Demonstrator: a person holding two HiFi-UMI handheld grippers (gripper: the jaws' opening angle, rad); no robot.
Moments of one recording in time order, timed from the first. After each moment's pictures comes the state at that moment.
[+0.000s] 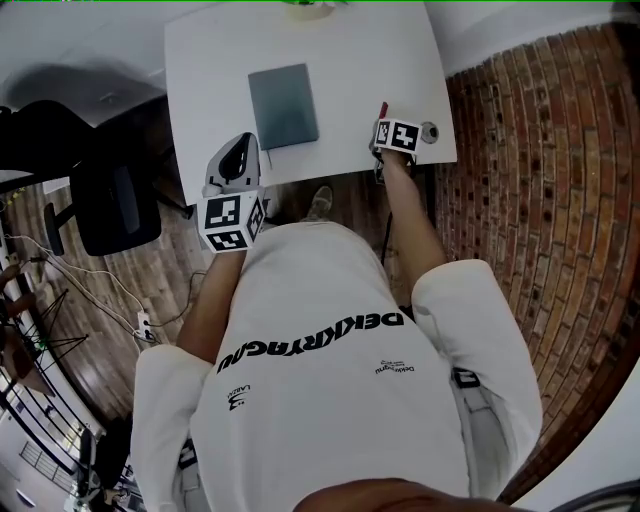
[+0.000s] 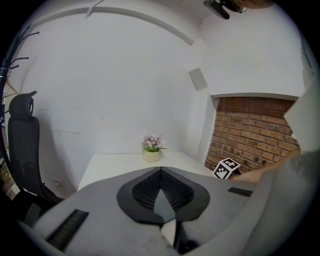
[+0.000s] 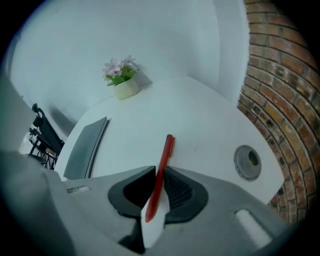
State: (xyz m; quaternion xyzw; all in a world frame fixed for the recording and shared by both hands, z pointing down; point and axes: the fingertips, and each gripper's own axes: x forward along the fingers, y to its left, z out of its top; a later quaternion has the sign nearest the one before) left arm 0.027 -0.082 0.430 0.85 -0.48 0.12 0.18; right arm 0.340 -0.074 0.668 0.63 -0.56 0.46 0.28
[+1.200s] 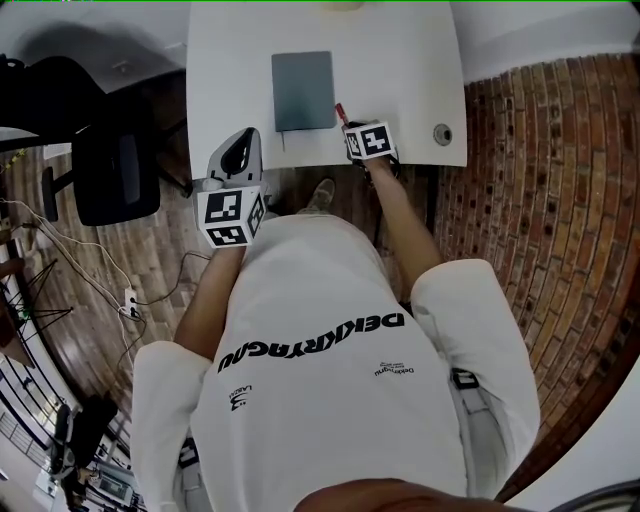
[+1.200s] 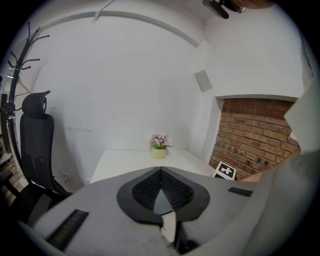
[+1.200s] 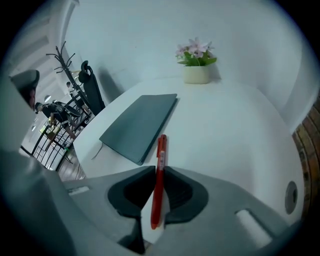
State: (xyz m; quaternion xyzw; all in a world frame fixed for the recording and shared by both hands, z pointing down) left arm -0.017 -0.051 0.434 0.83 -0.51 0.12 0.19; right arm 0.191 -0.064 0.675 0.44 -0.72 0.37 0.40
